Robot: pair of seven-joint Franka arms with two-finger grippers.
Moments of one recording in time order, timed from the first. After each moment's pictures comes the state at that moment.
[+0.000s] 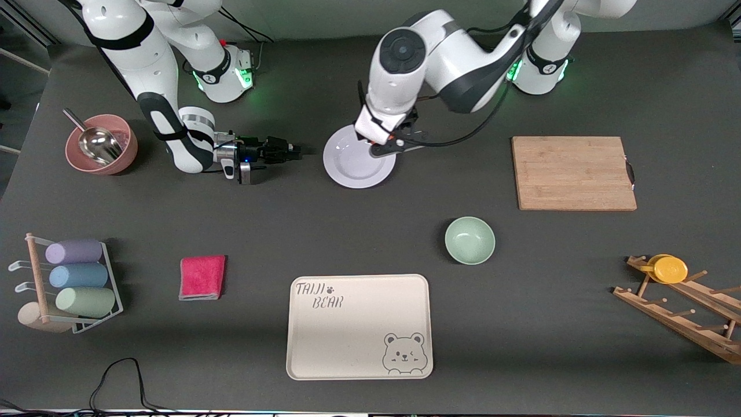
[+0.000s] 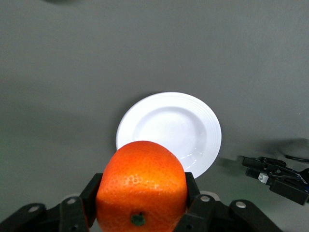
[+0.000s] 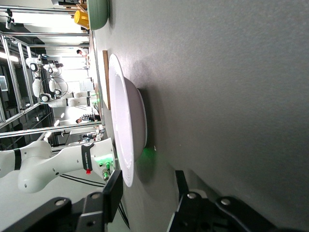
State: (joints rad) left arm -0.45 0.33 -0.50 -1.75 -0.07 2.03 -1.18; right arm 0.34 0.42 -0.18 -2.68 1.66 1.87 -1.43
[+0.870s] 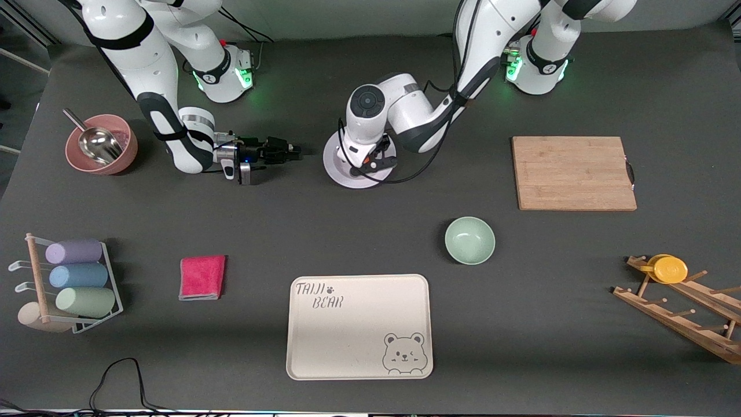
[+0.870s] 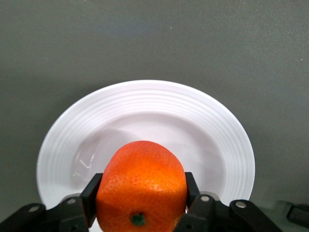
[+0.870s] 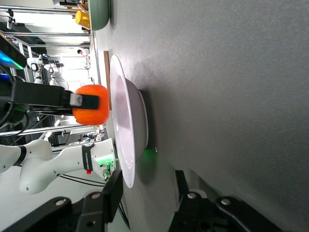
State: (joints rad) left arm -0.55 0.63 -0.49 -1.81 0.13 2.38 -1.36; right arm 0.34 0.42 -0.18 -2.67 1.66 1.87 -1.43
